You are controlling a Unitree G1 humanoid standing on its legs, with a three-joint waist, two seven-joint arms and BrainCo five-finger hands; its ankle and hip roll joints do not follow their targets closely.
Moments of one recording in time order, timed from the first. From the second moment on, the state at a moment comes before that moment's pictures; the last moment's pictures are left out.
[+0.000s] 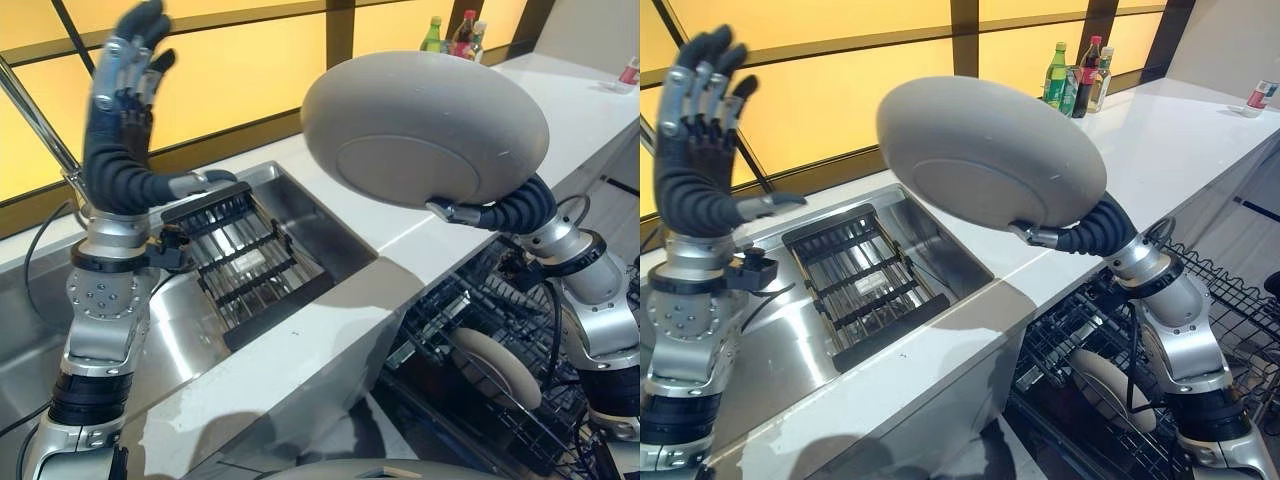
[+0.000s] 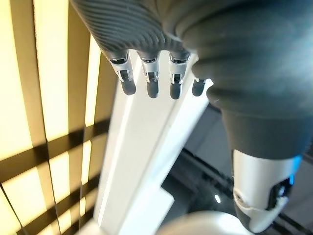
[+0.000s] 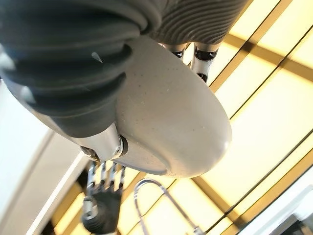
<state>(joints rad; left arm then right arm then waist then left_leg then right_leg) -0.23 0.61 0.11 -0.33 -0.25 -0.45 0.12 -0.23 -0.68 -0.04 -0.30 0.32 -0.34 0.33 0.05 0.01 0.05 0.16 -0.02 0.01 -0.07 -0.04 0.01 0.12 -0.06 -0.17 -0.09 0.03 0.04</state>
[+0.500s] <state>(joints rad) -0.12 0.60 0.26 -0.31 -0.25 -0.45 0.14 -0.01 -0.68 -0.19 -0.18 0.15 -0.26 0.13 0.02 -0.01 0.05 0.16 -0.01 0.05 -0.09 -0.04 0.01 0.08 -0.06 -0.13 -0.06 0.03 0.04</state>
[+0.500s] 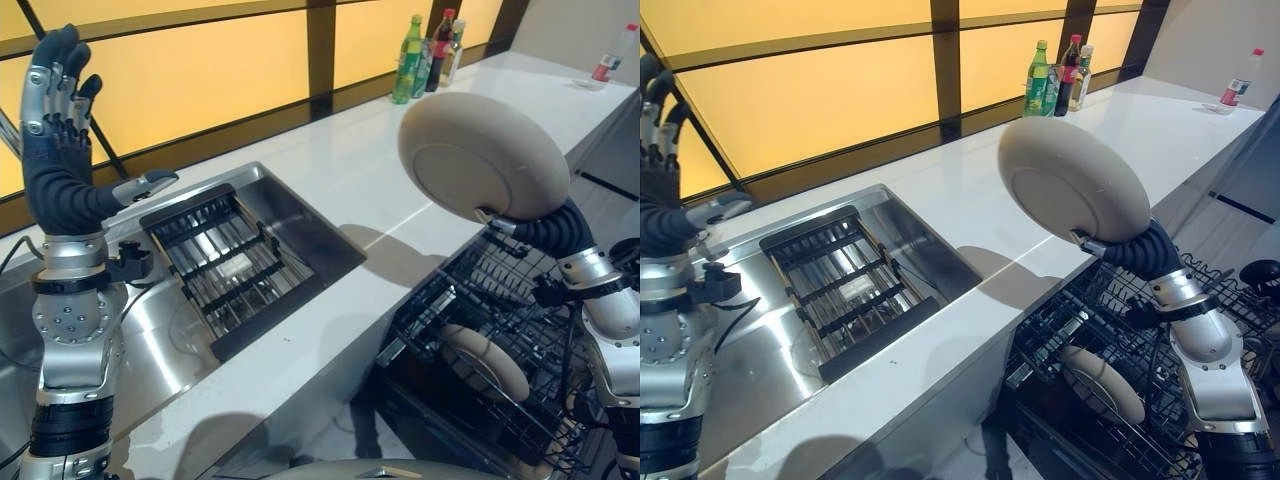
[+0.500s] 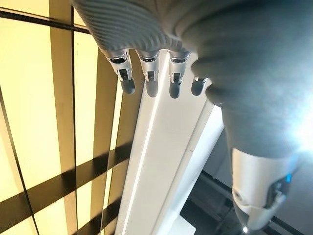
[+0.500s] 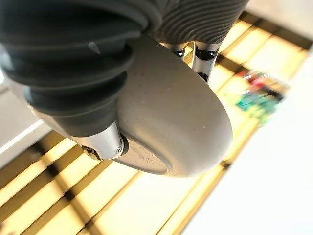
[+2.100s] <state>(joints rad) -0.13 0.67 0.25 -0.17 -0.34 -0.22 0.38 -0.10 -0.79 -0.14 0.17 -0.16 -0.01 -0.22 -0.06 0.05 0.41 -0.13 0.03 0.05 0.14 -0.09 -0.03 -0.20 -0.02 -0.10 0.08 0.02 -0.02</state>
